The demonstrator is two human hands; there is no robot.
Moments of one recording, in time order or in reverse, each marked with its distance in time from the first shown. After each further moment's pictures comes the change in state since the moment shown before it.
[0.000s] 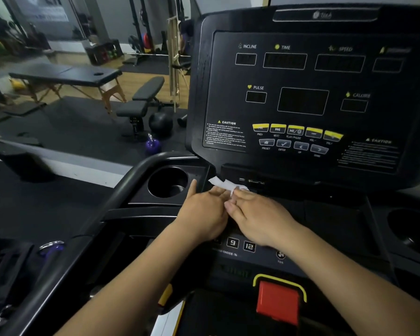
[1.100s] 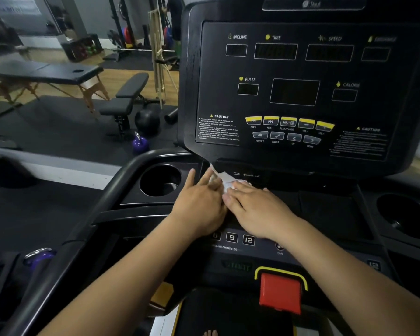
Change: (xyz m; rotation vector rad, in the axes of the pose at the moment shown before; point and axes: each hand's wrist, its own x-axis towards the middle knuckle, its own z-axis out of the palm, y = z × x) left_hand 0.006 -0.008 -0.001 0.131 0.038 0.062; right_hand 0.002 0.002 0.005 0.036 -0.009 0.080
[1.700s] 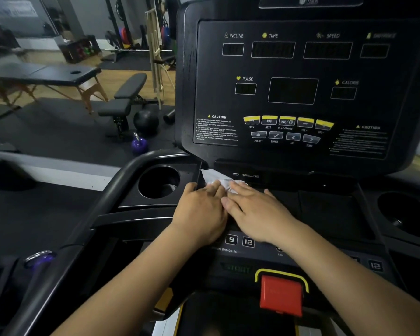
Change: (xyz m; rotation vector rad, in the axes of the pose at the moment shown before) left_hand -0.007 0.008 0.002 0.170 0.022 0.080; right_hand 0.001 0.001 0.003 0.035 -0.023 -0.002
